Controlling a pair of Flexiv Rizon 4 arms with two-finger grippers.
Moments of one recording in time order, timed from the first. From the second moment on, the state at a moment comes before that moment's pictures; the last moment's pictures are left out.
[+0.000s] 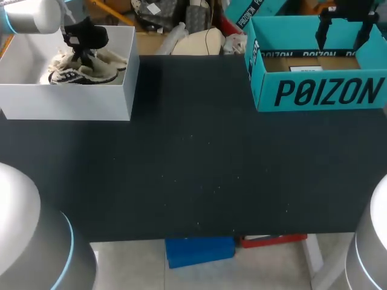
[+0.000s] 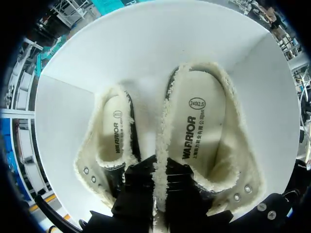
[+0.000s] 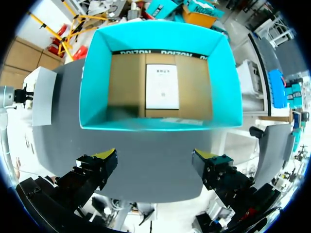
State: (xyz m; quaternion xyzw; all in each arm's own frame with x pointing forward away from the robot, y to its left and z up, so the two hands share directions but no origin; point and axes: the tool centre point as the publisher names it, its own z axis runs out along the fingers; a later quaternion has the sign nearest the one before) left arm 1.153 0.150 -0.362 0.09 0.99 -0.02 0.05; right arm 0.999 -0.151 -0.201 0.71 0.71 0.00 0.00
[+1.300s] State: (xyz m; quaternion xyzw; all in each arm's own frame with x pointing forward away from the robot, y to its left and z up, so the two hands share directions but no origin) left arm 0.871 -0.095 -0.197 0.12 0.99 0.02 0.07; right arm 0.999 -0.151 -0.201 0.71 0.71 0.00 0.00
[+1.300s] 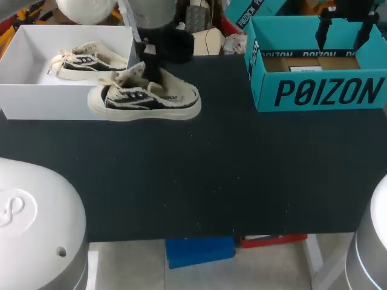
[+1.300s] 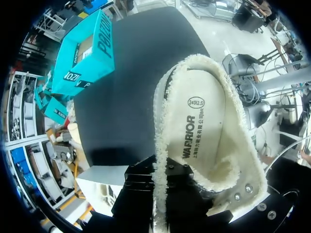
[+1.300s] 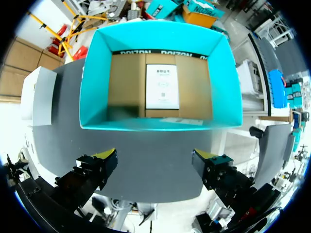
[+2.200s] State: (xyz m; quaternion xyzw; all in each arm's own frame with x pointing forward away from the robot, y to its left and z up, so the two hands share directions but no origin) left arm 0.873 -0.209 -0.384 0.11 0.99 0.05 -0.02; right arm 0.999 -0.151 -0.201 0.71 0.71 0.00 0.00
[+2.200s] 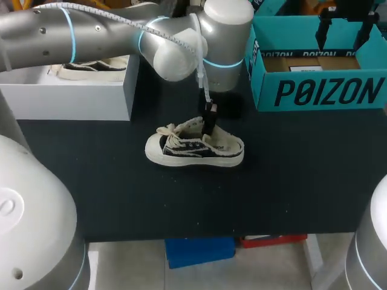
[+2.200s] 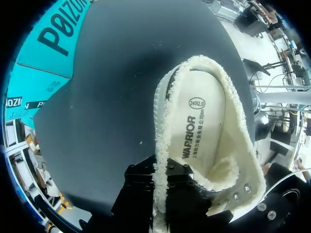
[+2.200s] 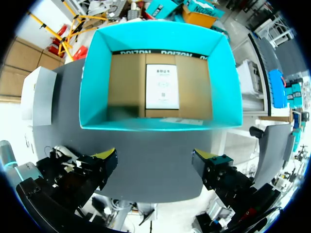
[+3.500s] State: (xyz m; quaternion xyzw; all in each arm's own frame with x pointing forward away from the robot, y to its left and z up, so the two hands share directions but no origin) left arm 0.810 -0.142 -0.239 0.11 0.98 -0.15 -0.02; right arm 0.999 -0.151 -0.201 0.71 0.71 0.00 0.00
